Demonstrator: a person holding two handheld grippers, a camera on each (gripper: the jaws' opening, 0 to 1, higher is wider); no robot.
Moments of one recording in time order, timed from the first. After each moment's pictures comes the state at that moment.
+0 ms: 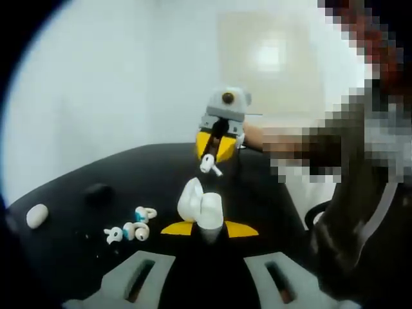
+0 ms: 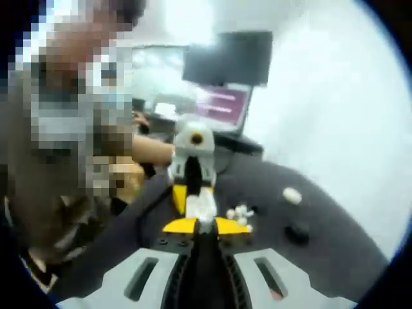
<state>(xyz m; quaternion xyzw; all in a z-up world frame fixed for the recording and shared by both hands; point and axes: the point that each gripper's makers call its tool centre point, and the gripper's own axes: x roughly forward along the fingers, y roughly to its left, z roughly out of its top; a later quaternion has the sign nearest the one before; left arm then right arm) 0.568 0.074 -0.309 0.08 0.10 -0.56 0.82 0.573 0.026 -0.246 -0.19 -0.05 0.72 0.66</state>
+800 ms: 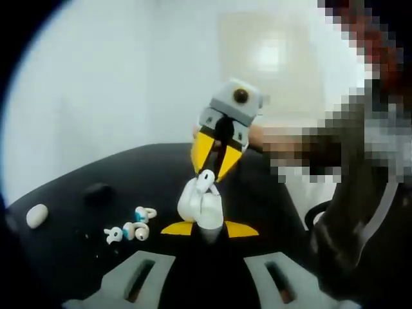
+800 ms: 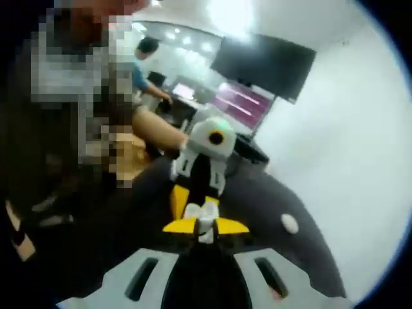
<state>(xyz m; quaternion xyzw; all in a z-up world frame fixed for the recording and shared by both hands) 0.568 0.075 -0.309 0.08 0.10 -0.56 0.82 0.565 0.060 -0.266 -0.32 -0.10 0.73 0.60</state>
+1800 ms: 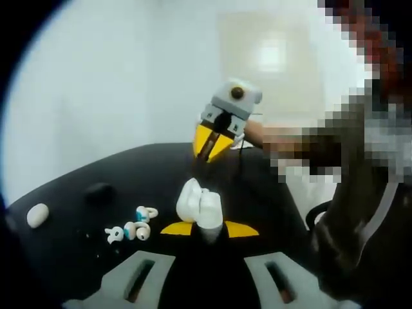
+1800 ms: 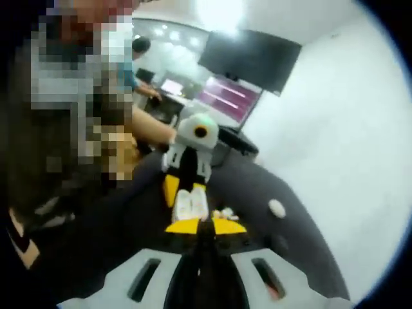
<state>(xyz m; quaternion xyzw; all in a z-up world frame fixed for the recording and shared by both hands) 0.569 0.075 -0.310 0.08 0.10 -0.56 0.82 0.585 0.023 -0.254 -0.30 -0.07 0.70 0.64</state>
